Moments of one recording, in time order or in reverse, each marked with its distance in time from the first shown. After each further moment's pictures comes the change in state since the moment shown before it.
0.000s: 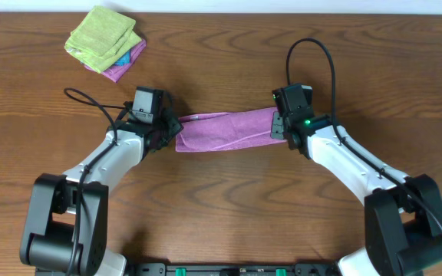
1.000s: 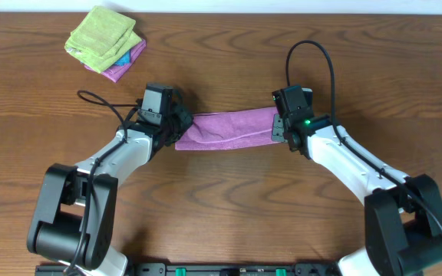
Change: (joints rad) left arm -0.049 0.052 0.000 0.187 0.087 -0.149; right arm 0.000 0.000 0.000 -0.033 -0.001 0.000
